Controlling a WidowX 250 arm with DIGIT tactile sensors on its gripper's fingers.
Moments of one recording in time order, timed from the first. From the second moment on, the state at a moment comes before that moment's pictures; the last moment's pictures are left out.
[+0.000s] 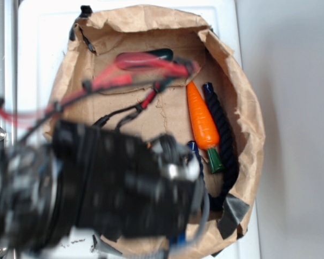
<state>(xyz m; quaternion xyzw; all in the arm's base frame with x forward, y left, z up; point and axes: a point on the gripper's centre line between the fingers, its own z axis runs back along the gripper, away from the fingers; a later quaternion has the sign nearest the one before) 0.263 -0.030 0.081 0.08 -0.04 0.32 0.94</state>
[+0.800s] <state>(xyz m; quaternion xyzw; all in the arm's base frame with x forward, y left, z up) 0.267 0.033 0.160 -0.01 -0.08 0.28 0.96</state>
